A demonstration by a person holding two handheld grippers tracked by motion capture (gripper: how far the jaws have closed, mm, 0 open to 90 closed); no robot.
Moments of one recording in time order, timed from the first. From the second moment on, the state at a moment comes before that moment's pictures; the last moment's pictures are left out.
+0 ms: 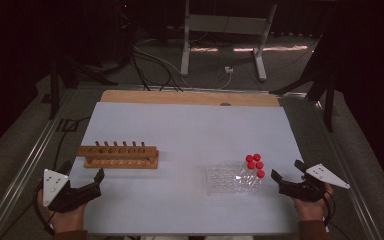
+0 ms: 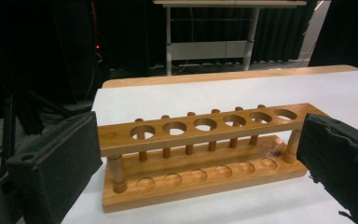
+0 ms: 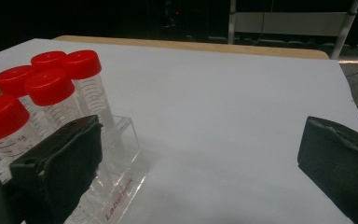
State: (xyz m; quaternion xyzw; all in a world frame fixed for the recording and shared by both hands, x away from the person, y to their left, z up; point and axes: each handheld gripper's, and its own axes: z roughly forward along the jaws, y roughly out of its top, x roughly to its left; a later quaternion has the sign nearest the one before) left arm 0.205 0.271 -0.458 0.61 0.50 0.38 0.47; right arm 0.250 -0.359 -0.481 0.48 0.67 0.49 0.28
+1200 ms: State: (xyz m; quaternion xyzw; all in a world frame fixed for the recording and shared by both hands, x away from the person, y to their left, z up) left arm 0.208 0.265 -0.470 0.63 0.51 0.36 0.46; right arm 0.223 -0.314 -0.469 0.33 0.76 0.51 0.23
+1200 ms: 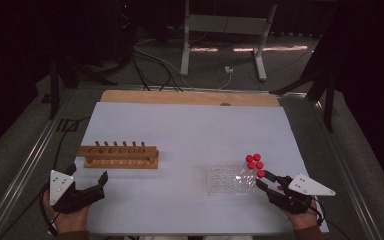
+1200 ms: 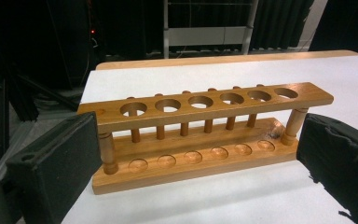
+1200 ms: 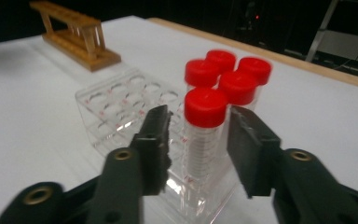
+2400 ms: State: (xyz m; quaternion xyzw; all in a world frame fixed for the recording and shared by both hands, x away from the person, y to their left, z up) left arm 0.210 0.262 -0.472 0.64 0.51 0.35 0.46; right arm 0.230 -0.314 -0.456 0.33 0.76 0.51 0.24
